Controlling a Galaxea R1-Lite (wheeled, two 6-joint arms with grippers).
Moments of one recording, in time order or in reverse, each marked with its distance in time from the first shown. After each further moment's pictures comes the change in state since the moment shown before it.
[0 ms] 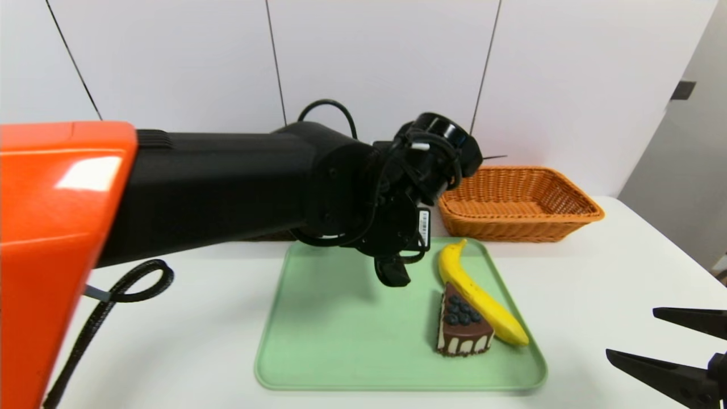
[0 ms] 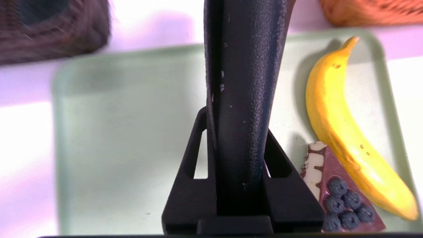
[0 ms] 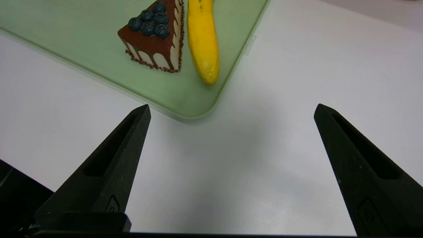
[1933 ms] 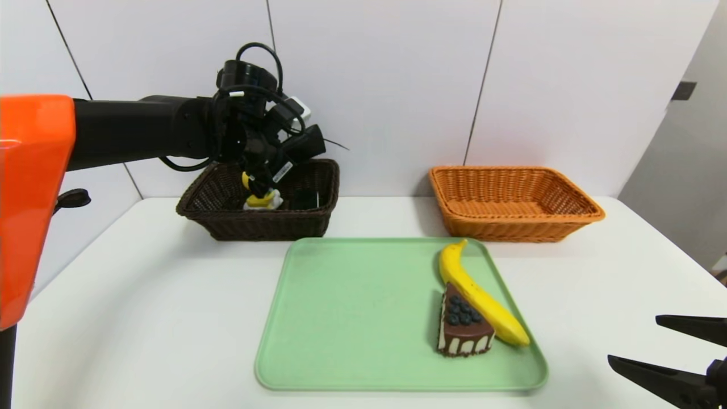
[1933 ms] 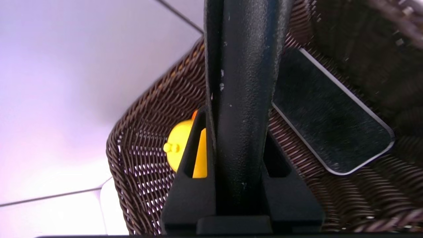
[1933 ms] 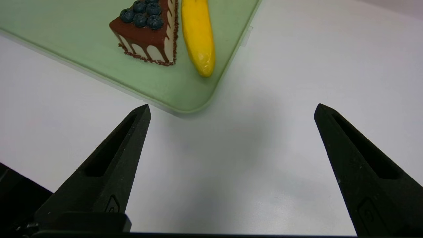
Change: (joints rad) left arm 0.563 0.012 0.035 -0.323 -0.314 1.129; right arm -0.023 -0.004 0.026 -0.001 0.001 0.000
